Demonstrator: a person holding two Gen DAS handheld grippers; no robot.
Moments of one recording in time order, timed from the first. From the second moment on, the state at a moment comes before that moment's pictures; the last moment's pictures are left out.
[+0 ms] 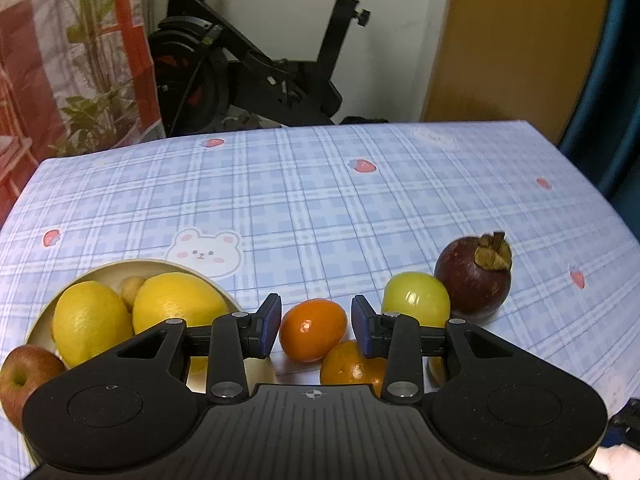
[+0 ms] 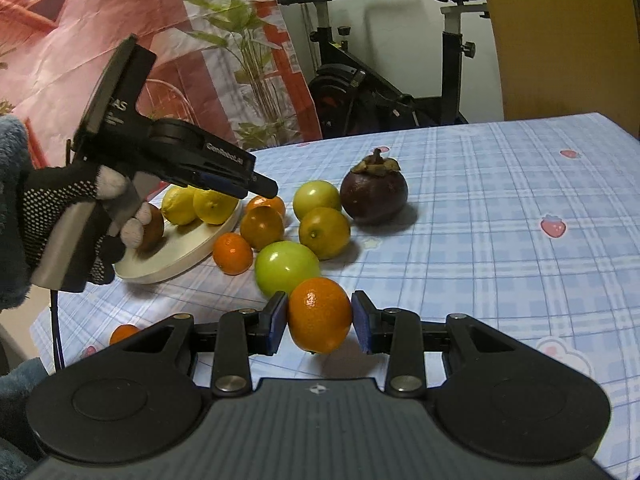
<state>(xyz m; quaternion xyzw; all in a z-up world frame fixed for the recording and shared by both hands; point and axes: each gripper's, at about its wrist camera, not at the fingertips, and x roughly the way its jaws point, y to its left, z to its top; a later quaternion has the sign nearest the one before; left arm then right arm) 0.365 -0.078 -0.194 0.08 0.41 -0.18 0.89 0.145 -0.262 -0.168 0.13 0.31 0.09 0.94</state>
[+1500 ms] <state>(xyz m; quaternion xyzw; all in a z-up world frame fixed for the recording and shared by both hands) 0.327 -0.035 -0.160 0.04 0.39 -0.18 0.90 0.148 -0.254 -0.169 0.13 0.32 0.10 0.93</state>
